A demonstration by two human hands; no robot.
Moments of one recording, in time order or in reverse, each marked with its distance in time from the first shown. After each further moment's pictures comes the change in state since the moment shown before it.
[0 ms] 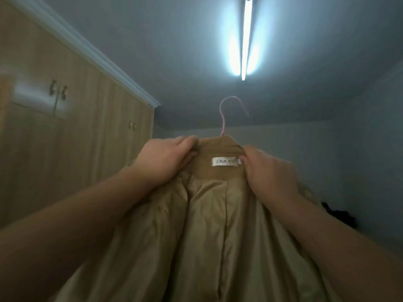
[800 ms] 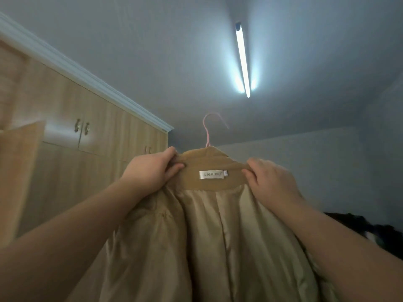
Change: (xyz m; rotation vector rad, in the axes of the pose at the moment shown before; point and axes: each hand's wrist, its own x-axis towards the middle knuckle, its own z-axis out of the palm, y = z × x) left_hand 0.032 -0.008 -0.030 0.021 -0.211 -0.281; right_hand 0.022 0.060 0.013 0.133 0.068 -0.057
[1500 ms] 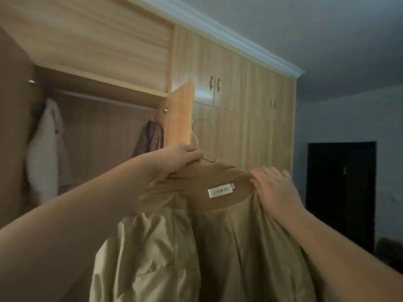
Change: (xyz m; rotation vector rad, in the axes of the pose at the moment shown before) left_hand -0.202 -0.234 -0.112 -0.415 -0.529 -1.023; right_hand -0.035 -0.391 0.194 0.559 -0.283 -0.208
